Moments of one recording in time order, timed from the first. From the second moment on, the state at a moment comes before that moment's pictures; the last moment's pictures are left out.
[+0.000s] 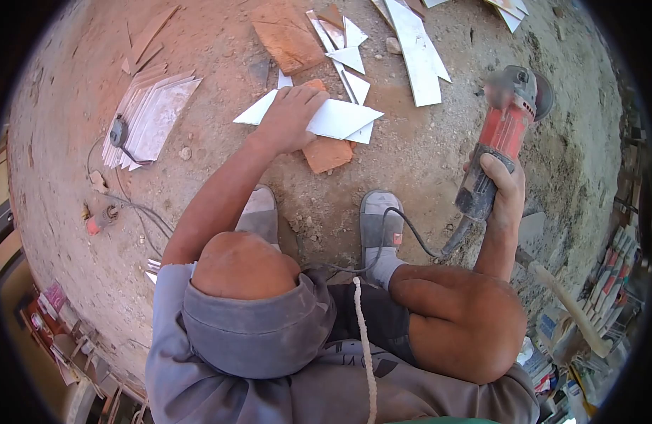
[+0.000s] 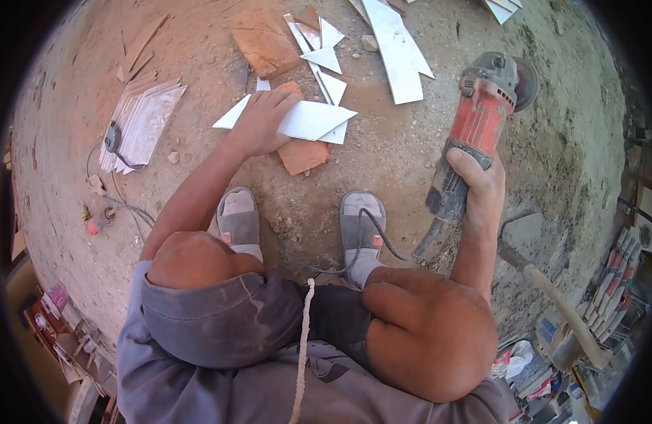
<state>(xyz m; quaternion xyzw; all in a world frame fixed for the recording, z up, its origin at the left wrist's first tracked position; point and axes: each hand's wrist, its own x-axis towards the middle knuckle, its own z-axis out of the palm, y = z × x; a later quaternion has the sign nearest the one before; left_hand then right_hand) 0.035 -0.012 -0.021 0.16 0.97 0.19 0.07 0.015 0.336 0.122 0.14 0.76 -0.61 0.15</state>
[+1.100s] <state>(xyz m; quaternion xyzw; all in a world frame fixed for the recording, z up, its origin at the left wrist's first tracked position) 0.024 -0.021 -0.017 0.16 0.96 0.17 0.16 0.017 0.332 0.114 0.12 0.75 -0.63 0.16</state>
